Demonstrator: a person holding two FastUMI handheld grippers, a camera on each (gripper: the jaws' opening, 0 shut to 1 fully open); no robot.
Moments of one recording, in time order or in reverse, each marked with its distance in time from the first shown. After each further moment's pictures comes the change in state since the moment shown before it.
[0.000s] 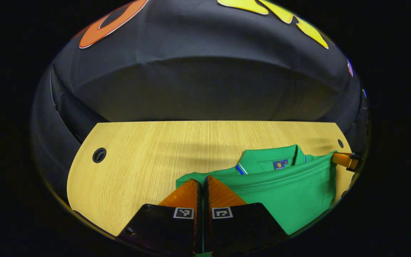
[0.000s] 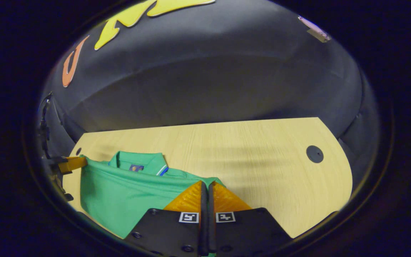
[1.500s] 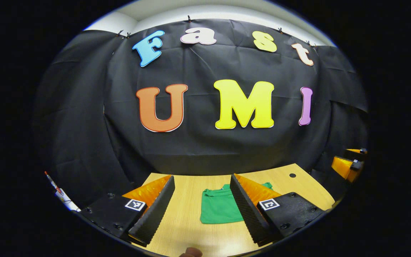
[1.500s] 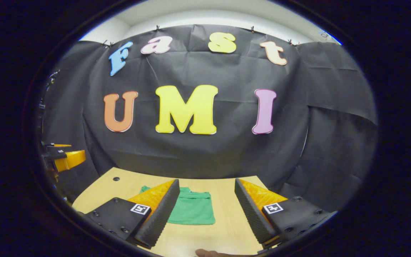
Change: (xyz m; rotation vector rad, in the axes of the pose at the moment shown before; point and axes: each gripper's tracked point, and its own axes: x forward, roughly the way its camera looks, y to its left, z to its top) left arm -0.456 0.020 0.030 -0.017 -0.535 0.041; right arm -0.503 0.074 0.001 -0.071 -0.598 -0.113
